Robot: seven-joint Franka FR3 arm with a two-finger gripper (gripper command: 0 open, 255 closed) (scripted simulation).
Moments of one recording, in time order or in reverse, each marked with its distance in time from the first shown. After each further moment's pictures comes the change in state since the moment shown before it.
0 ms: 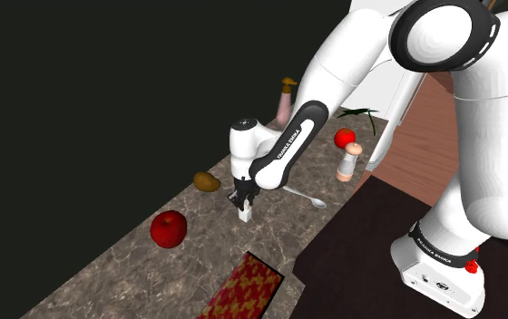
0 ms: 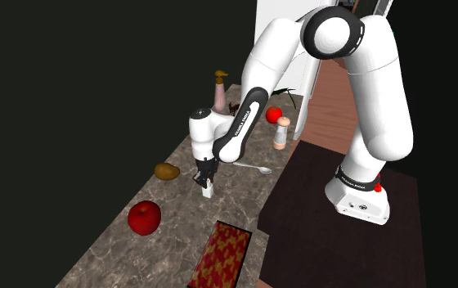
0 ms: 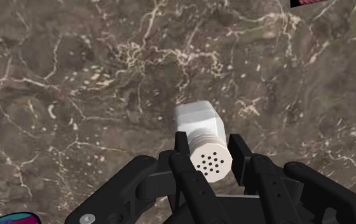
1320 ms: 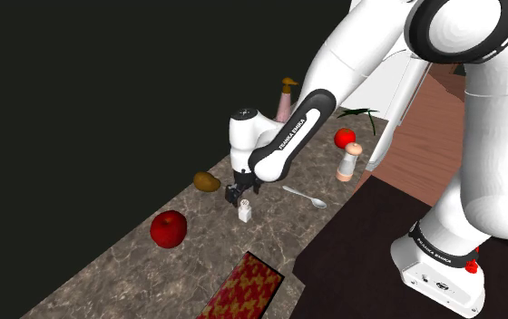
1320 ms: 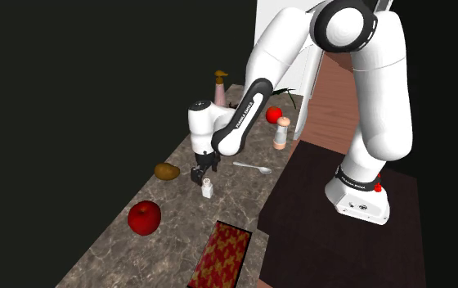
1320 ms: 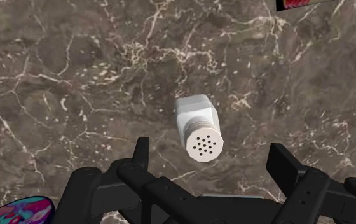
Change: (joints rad) arm -0.024 -0.074 0.030 -0.020 0.031 -0.054 -0.023
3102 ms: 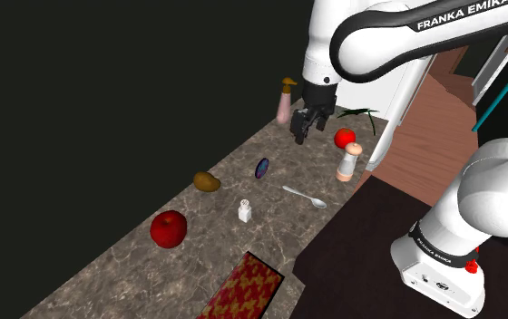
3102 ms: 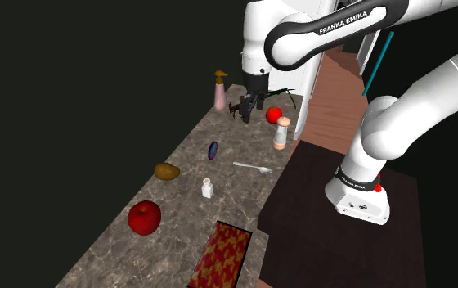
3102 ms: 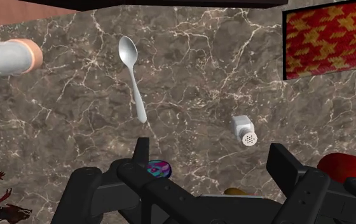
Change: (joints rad) arm -0.096 -0.982 -0.057 -0.321 0.281 -0.616 -0.405
